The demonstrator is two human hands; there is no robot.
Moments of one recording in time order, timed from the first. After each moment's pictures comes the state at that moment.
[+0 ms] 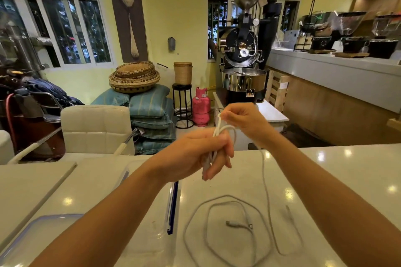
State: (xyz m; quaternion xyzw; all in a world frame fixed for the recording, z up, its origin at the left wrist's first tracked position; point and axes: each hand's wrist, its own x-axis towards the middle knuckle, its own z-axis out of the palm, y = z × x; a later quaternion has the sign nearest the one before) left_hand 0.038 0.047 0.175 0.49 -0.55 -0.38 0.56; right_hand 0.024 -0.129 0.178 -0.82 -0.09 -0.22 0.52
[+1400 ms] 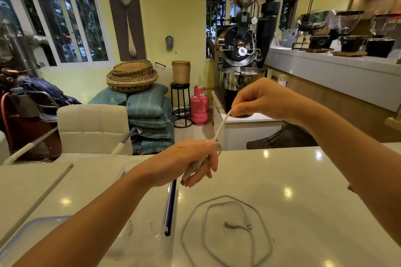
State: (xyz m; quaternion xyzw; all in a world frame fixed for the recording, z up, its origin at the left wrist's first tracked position) left_hand 0.052 0.056 0.163 0.60 -0.52 -0.34 0.50; right_hand -0.016 -0.134 0.242 -0.92 -0.10 -0.11 0.37
